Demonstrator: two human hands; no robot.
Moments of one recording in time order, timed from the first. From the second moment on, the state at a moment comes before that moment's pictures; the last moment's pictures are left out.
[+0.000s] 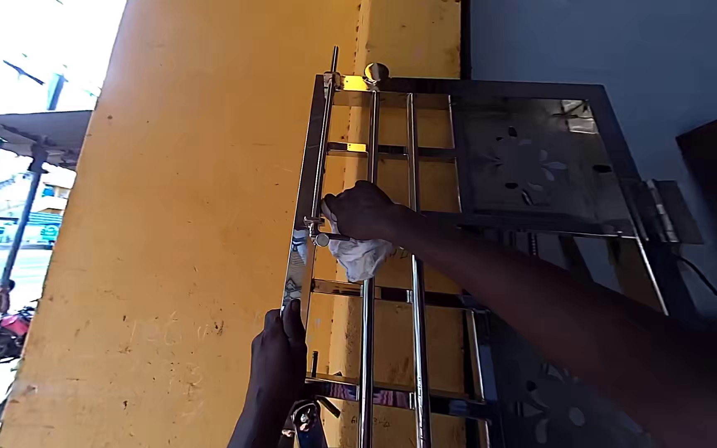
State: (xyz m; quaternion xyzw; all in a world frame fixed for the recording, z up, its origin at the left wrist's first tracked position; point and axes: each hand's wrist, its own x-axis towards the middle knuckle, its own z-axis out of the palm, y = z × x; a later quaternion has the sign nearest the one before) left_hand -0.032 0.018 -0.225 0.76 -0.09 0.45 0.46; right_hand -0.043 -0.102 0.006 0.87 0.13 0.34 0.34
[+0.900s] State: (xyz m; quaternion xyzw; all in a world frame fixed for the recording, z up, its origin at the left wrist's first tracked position) left_hand -0.031 0.019 -0.226 0.76 -0.09 0.44 0.48; right_hand -0.011 -0.139 0.052 0.80 0.04 0.59 0.05
